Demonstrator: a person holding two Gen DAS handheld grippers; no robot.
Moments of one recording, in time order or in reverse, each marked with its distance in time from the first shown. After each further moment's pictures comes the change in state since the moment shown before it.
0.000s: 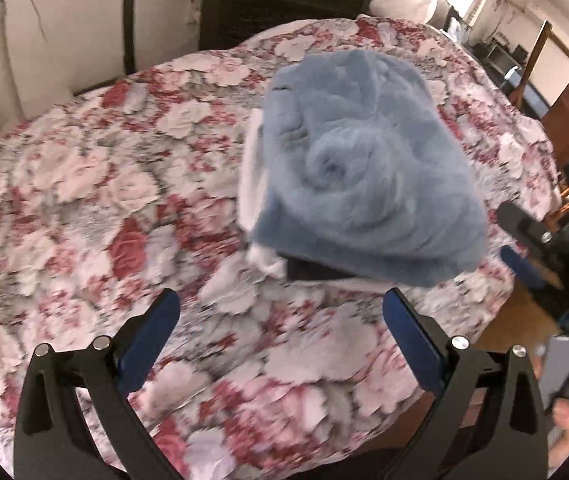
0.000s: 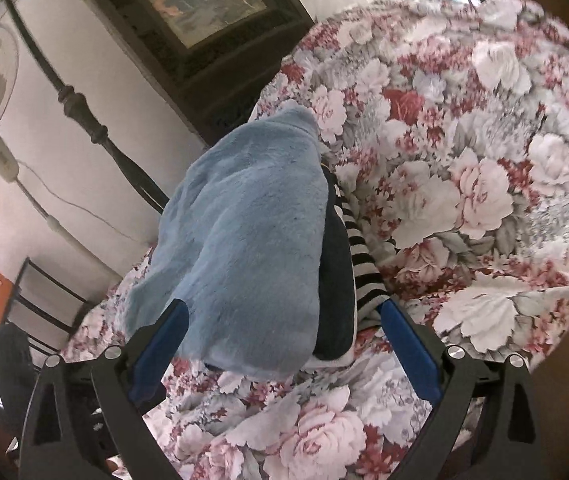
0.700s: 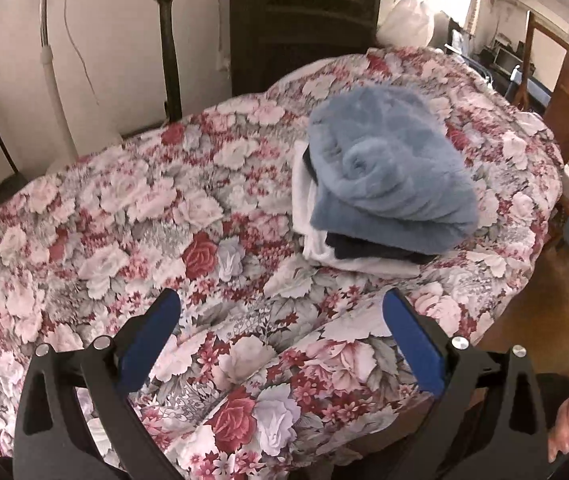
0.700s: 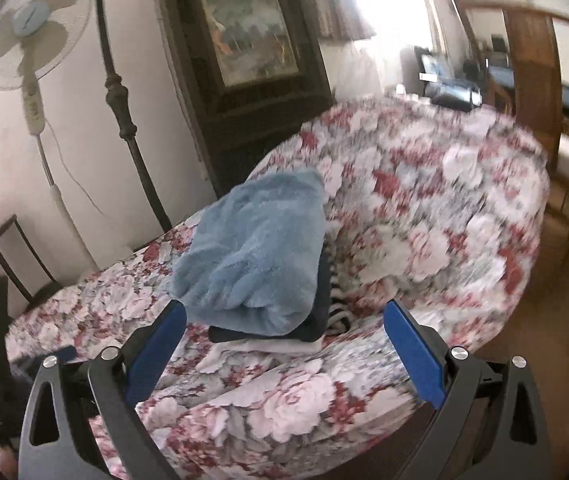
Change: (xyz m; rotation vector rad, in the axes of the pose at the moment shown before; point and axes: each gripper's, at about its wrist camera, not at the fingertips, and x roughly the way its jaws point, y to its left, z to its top) left arm -0.077 0.010 -0.044 0.069 -0.160 0.137; right arm -0.110 0.041 -0.052 -0.230 -0.238 -0.150
